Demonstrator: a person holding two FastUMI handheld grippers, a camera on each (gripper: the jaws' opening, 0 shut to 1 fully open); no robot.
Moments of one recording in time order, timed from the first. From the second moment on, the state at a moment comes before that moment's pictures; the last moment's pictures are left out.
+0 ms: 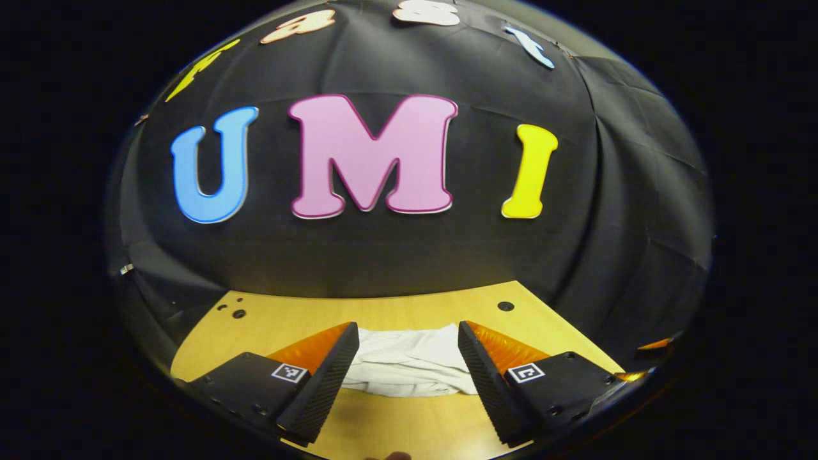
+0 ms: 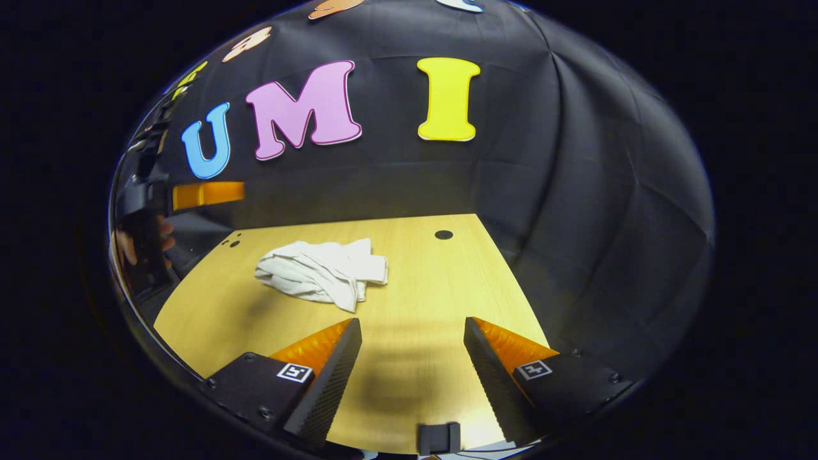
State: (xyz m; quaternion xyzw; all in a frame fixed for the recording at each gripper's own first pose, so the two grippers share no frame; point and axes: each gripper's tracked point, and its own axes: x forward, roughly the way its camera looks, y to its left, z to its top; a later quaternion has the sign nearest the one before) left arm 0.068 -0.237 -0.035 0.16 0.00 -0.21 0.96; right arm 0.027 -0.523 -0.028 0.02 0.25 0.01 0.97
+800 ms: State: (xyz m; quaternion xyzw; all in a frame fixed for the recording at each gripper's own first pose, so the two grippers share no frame) left arm -0.022 -0.002 -0.062 0.08 0.00 -0.12 0.99; right arm -0.049 -0.390 0.022 0.05 0.18 0.01 0.98
